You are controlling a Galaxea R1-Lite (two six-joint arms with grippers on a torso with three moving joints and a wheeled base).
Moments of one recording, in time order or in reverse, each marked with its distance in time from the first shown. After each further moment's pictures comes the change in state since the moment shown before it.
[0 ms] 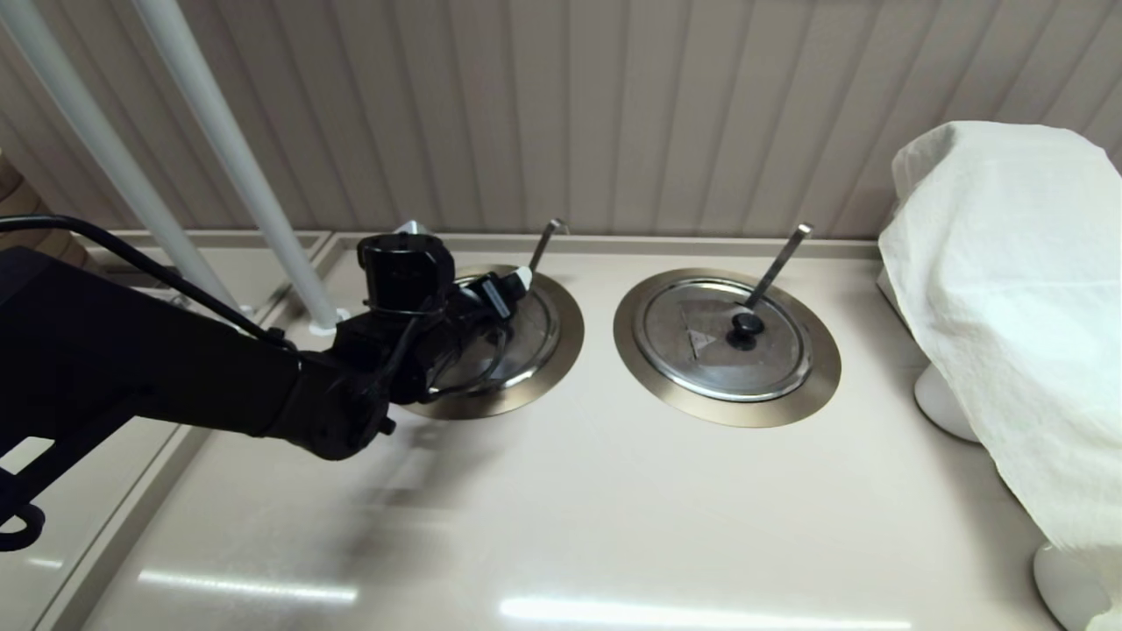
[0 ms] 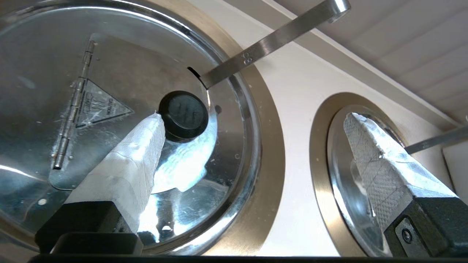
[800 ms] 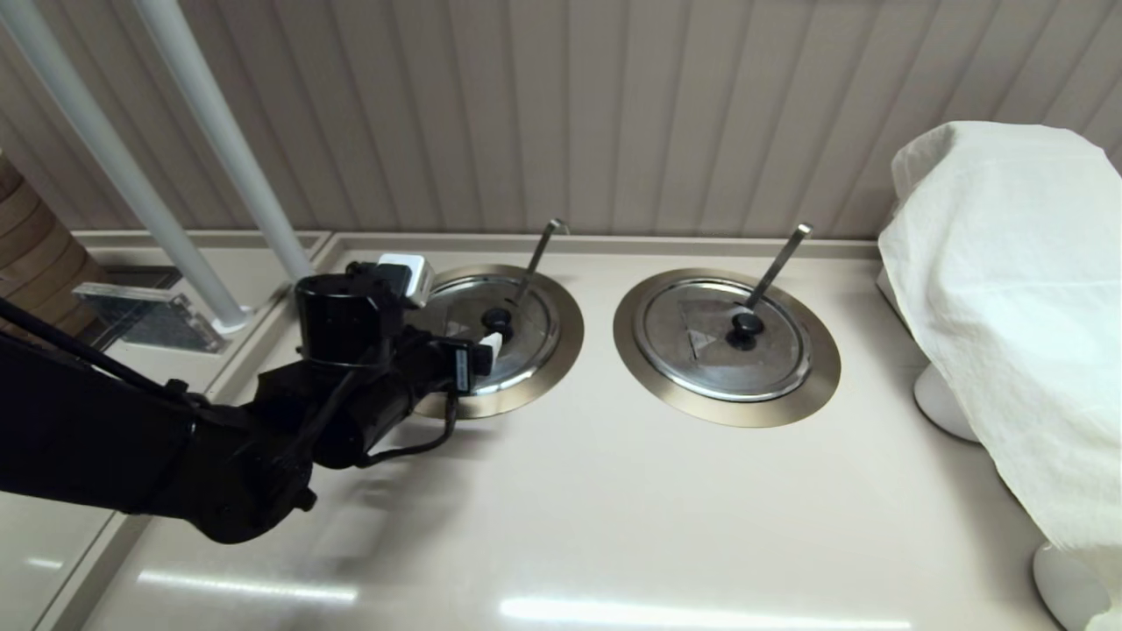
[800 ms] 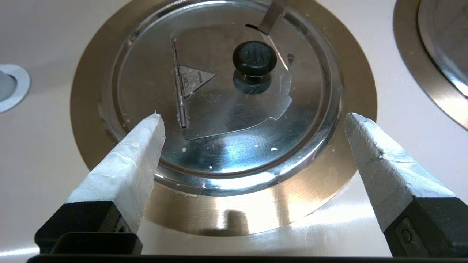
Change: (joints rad) left arm 0.000 -0.175 0.307 -0.040 0.042 0.516; right arm 0.000 0.000 0.000 0.000 0.000 0.000
